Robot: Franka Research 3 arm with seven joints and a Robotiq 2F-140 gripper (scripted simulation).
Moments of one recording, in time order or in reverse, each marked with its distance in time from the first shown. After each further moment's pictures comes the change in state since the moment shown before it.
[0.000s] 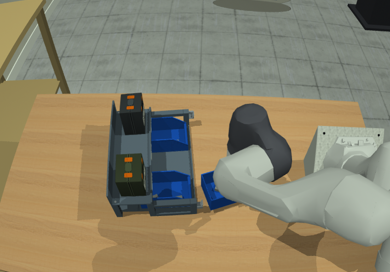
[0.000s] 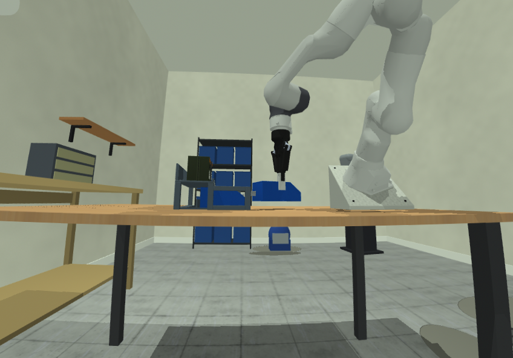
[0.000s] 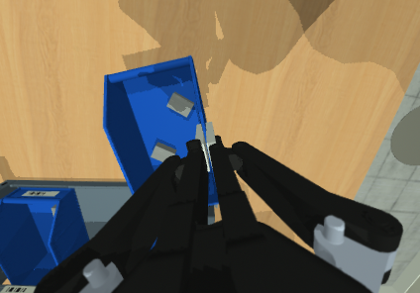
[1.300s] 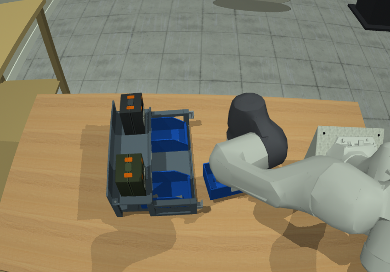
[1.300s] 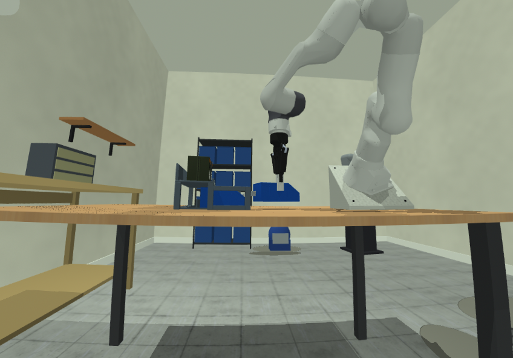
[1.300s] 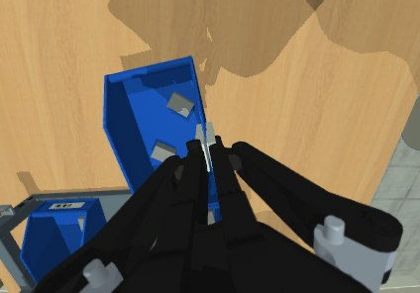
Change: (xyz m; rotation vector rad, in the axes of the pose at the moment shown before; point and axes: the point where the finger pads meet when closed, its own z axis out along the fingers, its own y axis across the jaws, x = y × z) arm 0.011 -0.031 0.002 -0.006 0.001 0.073
